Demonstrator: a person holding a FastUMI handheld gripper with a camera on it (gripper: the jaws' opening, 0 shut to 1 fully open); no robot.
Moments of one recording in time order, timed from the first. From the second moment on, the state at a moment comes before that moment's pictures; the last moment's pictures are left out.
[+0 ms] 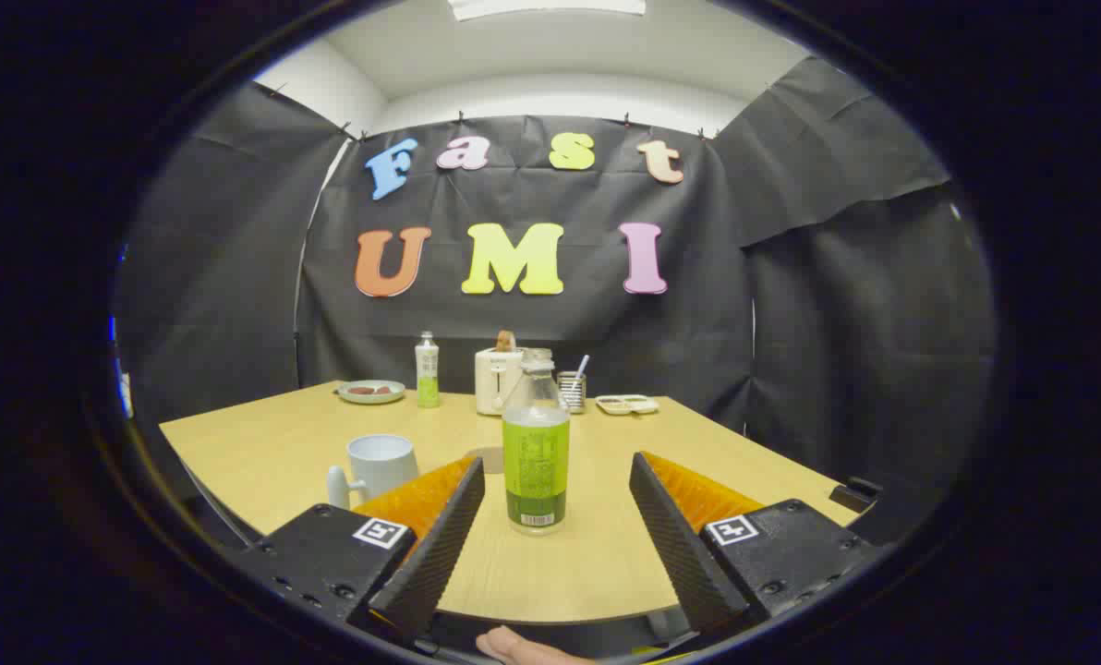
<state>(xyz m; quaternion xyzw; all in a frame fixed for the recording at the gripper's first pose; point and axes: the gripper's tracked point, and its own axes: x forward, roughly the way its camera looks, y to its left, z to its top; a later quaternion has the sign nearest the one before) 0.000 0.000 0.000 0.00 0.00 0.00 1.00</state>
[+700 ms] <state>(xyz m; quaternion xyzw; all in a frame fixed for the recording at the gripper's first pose) 0.008 0.003 -0.001 0.00 -0.01 0.01 1.00</state>
